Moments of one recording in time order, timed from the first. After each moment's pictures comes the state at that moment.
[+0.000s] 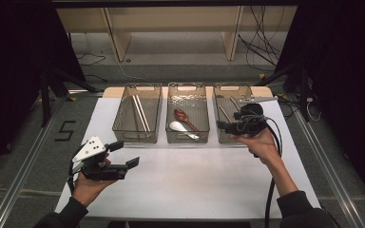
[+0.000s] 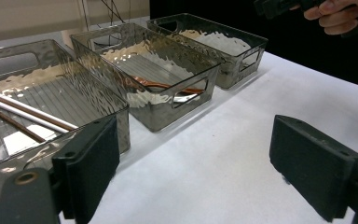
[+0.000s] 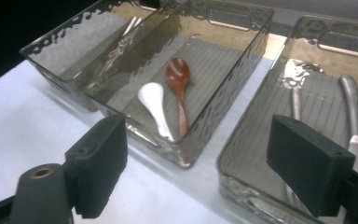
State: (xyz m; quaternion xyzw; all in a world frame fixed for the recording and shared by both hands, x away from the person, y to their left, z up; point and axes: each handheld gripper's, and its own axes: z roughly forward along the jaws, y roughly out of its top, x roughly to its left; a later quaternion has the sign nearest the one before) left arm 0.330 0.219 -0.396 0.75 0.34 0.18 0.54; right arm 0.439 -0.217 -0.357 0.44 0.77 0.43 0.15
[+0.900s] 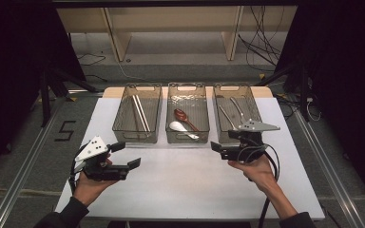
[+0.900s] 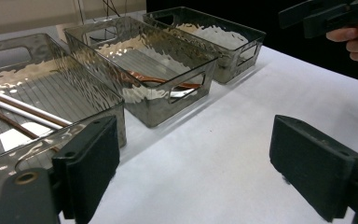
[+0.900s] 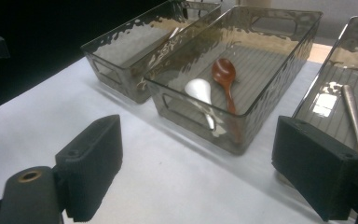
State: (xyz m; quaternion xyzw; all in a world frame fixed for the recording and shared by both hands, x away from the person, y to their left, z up) left arm 0.332 0.216 -0.399 0.76 0.34 0.17 0.53; right arm 0.375 -0.205 -0.384 0.40 0.76 0.49 0.15
